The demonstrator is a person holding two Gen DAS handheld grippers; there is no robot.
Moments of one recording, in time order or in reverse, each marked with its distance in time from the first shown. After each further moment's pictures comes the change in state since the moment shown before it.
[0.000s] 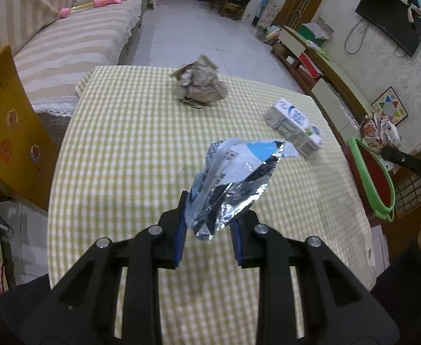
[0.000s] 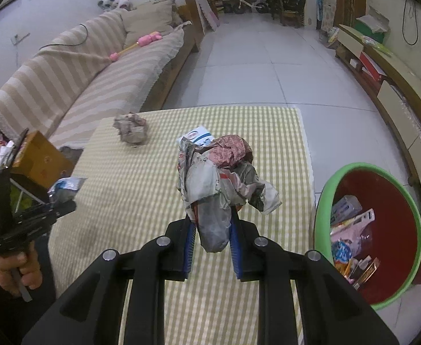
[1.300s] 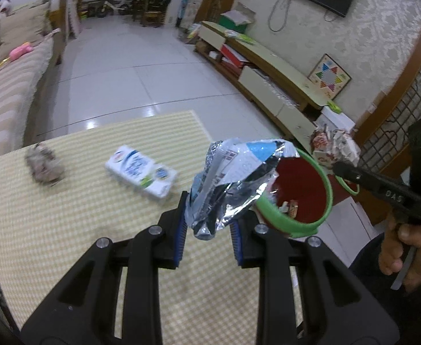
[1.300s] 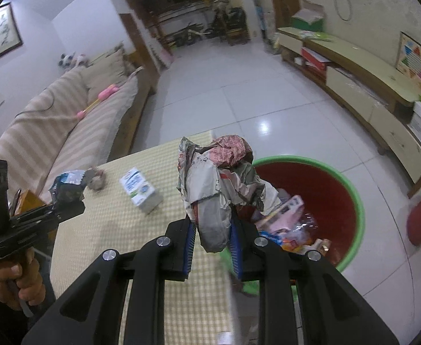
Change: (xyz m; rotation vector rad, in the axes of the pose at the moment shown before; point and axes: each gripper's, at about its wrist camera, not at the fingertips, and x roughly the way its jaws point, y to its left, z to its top) left arm 0.017 -0.213 0.063 0.277 -0.005 -0.224; right arm -0.093 -0.134 -0.032 0.267 -0.175 -0.092
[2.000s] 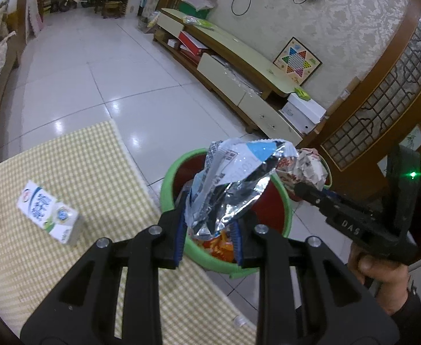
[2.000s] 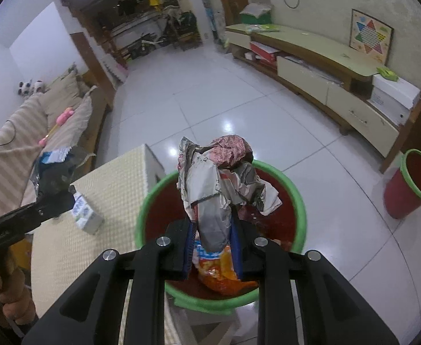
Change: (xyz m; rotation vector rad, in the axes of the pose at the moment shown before) left arm 0.074 -0.089 0.041 0.058 0.074 -0.154; right arm 0.001 -0.078 0.002 0.148 -0.022 -0.155
